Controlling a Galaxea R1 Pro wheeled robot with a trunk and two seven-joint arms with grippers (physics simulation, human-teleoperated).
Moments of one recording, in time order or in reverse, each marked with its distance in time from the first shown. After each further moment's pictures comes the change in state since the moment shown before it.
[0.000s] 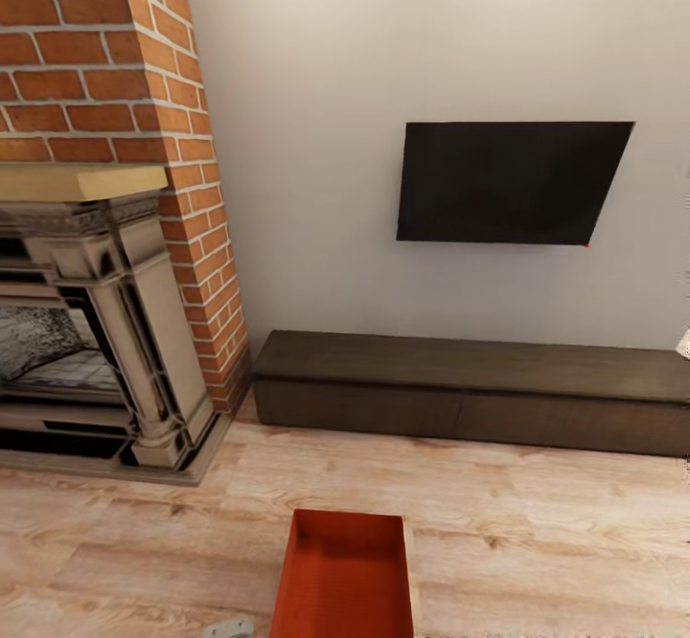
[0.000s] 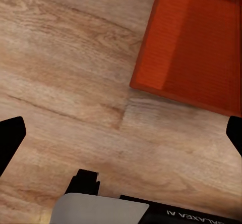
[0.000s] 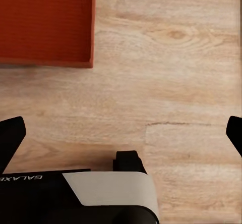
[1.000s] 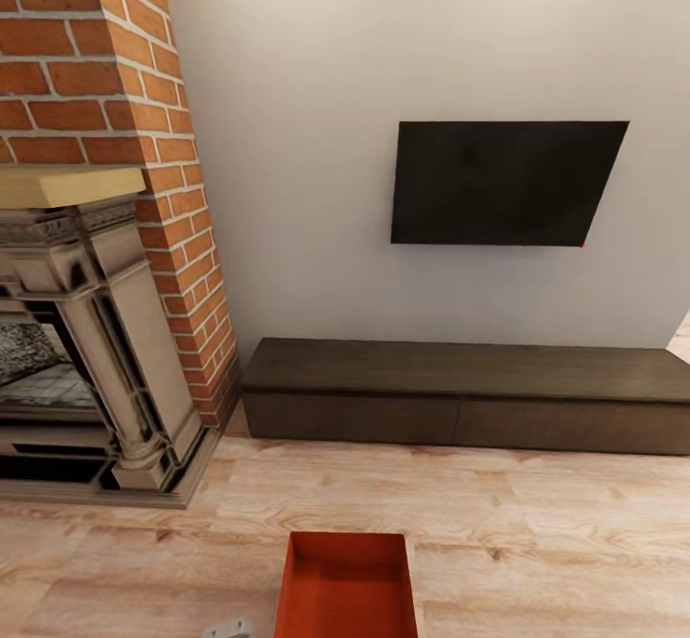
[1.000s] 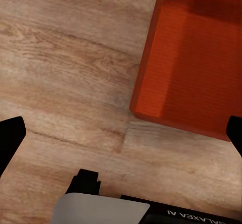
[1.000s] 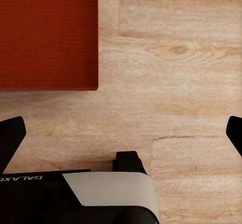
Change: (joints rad) left arm 0.000 0.001 0.000 0.001 -0.001 0.000 0.000; right arm 0.000 0.000 0.001 0.000 0.000 -0.001 0.000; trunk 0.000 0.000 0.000
